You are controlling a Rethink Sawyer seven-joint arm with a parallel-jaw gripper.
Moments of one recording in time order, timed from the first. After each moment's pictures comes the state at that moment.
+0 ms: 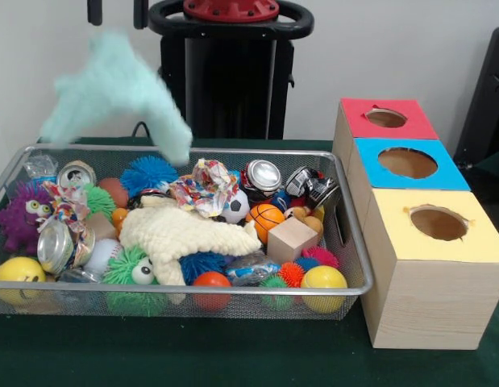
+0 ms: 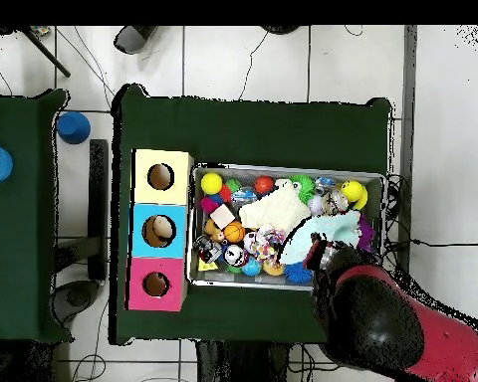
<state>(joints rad) -0.85 -1.25 0.39 2.10 -0.10 0.48 1.62</state>
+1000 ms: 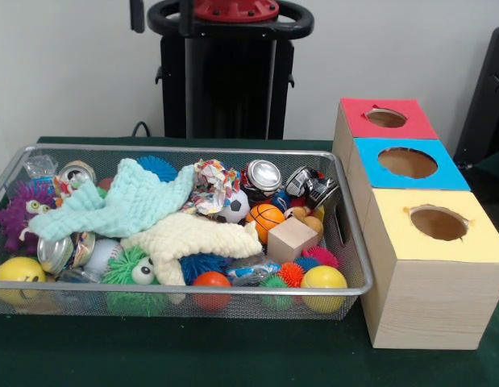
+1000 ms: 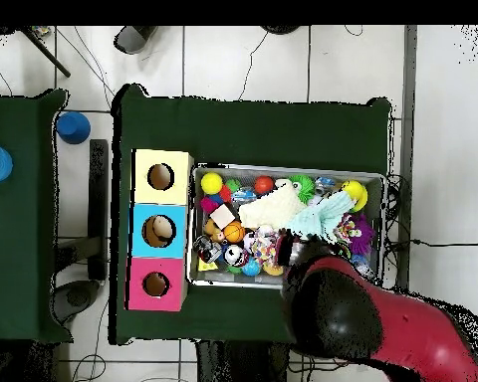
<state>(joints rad) -0.78 -1.25 0.44 2.10 -0.13 0.48 1.62</state>
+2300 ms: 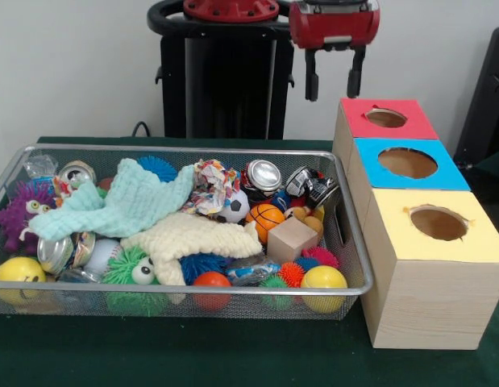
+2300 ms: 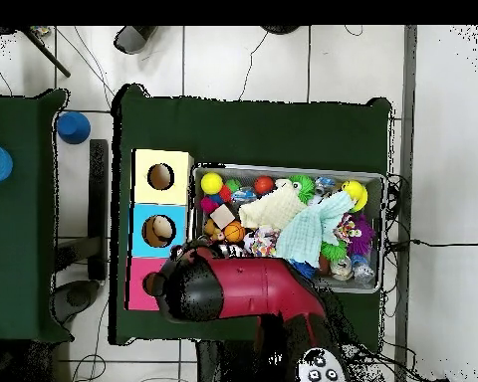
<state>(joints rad) -0.28 -0.97 0.21 2.01 -0.15 0.45 1.62</state>
